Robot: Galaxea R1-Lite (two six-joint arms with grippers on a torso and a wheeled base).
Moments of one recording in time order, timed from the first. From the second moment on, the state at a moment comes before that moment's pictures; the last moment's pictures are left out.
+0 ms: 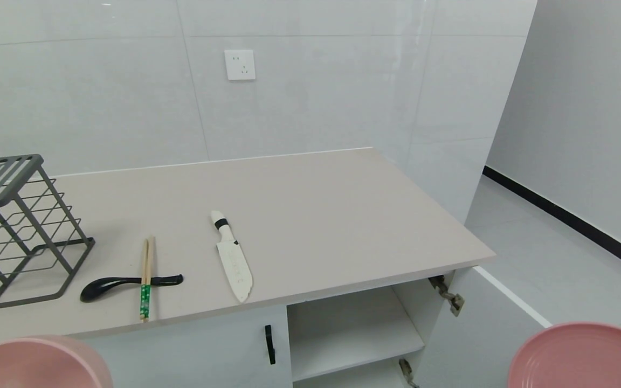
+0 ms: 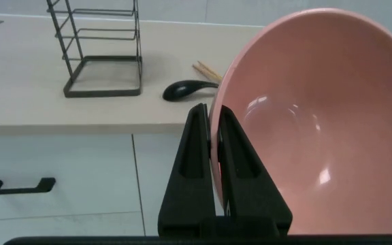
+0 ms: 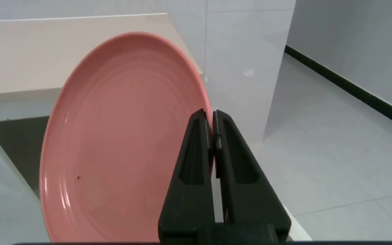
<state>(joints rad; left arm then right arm) 0.00 0.00 0.00 -0.05 0.10 -0.06 0.00 0.00 0.00 0.00 0.02 -0.02</state>
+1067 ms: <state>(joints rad) 0.00 0.00 0.00 -0.05 0.10 -0.07 0.00 0.00 0.00 0.00 0.02 -0.02</state>
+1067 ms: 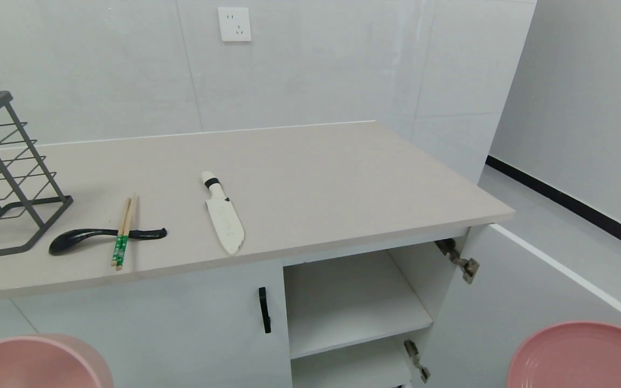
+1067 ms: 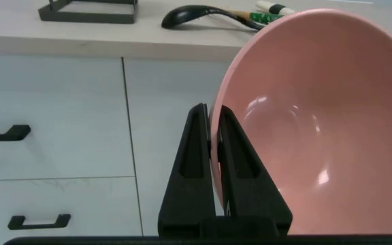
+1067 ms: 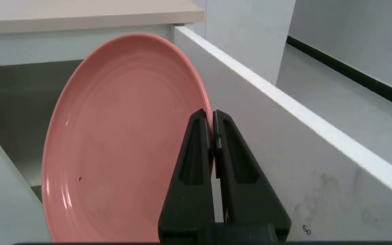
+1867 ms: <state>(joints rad) 0.00 0.00 0.00 -0.05 0.10 -0.07 0.00 0.00 0.00 0.00 0.02 -0.02</state>
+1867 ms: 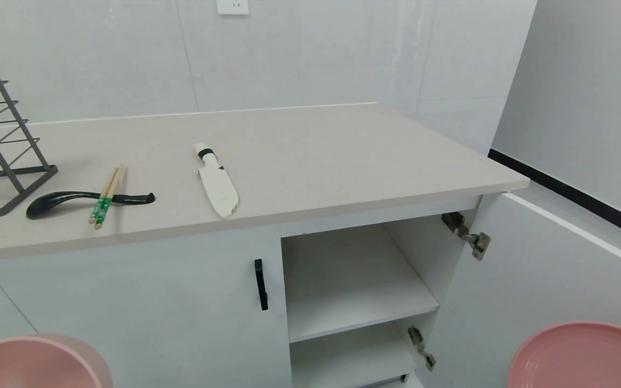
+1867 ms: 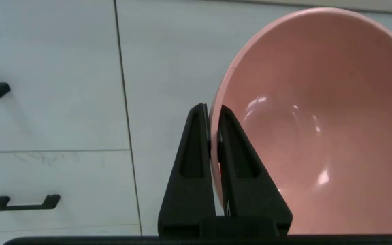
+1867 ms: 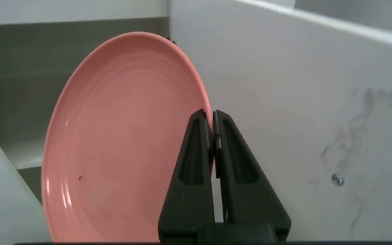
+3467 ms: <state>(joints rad) 0.00 0.00 0.00 -0.05 0.10 -0.07 0.00 0.00 0.00 0.00 0.02 -0.02</state>
